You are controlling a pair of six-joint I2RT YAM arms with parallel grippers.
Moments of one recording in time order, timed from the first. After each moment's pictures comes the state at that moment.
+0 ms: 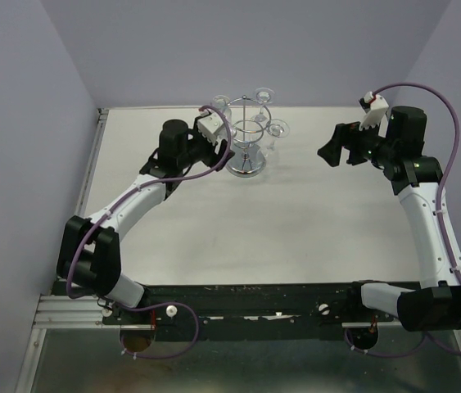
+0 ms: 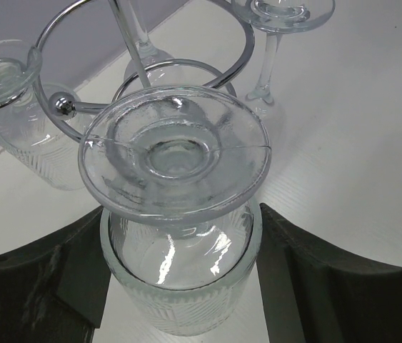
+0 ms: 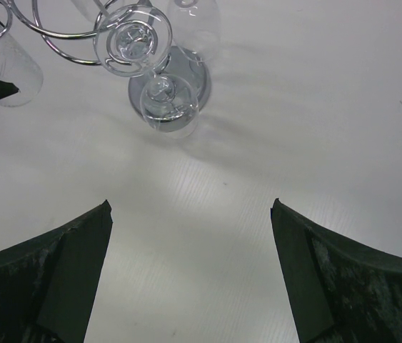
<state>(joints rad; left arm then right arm) -0.40 1.50 1.10 0.17 0.43 0.17 0.02 1.22 1.34 -0.63 -0.46 -0.03</state>
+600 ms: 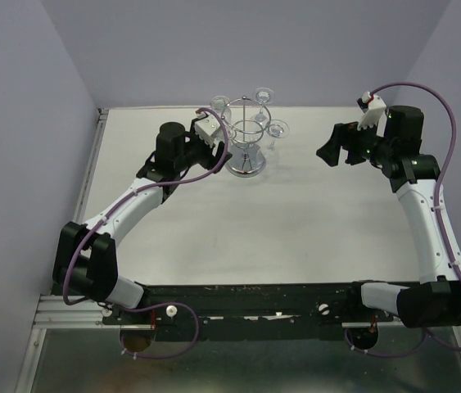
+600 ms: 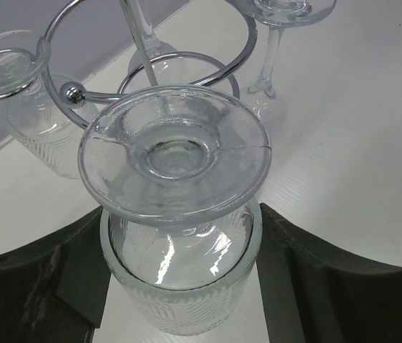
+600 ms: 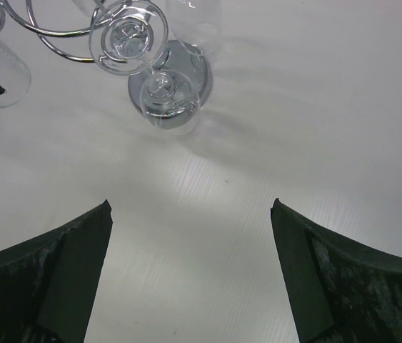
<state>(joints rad) -0.40 1.45 1.06 0.16 0.42 0.17 0.02 1.24 1.34 -0.63 -0.47 -0.03</state>
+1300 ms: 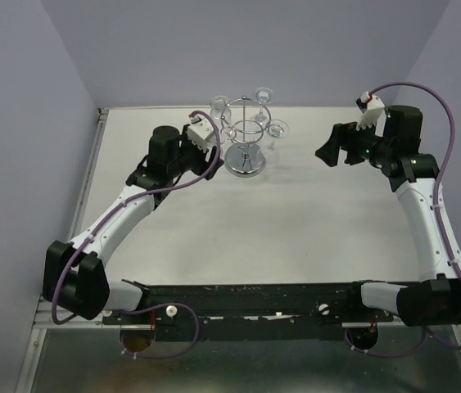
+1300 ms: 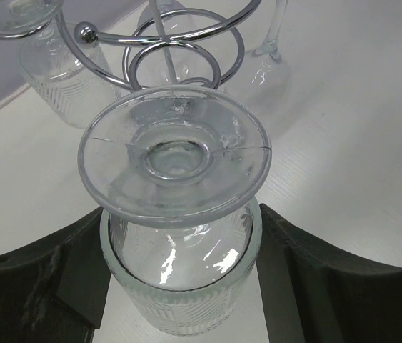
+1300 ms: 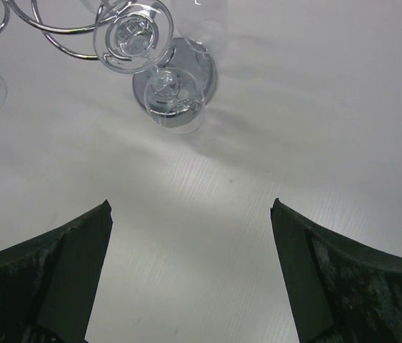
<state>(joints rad) -0.39 1.36 1.05 0.01 0.37 0.16 0.02 1.25 1.34 -0.63 -0.48 -0.03</state>
